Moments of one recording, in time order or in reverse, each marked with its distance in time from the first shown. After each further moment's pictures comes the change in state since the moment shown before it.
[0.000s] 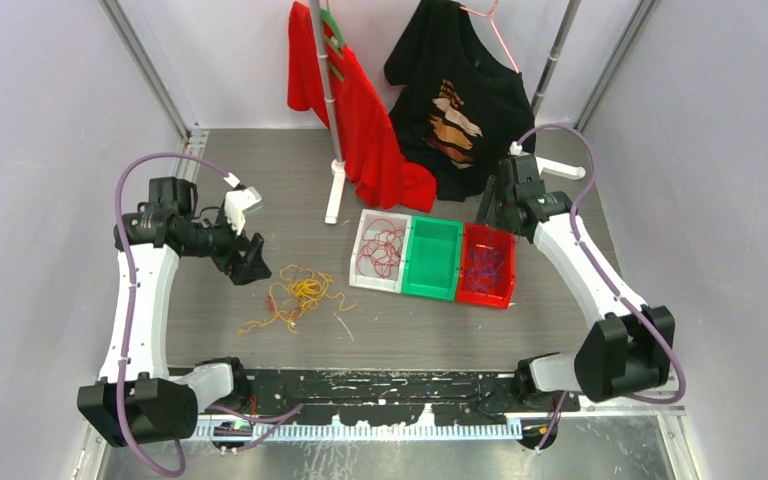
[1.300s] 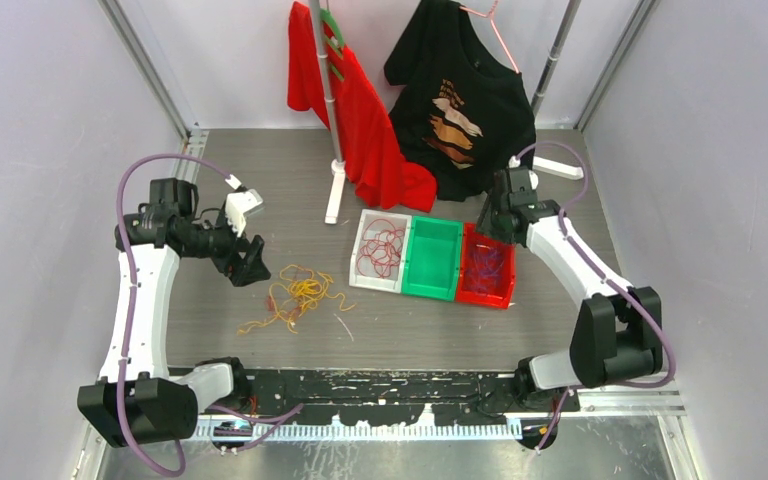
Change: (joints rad) left arm 0.000 -0.002 -0.010 0.000 -0.010 0.018; right arm -0.031 0.091 -0.138 0.147 -0.033 0.081
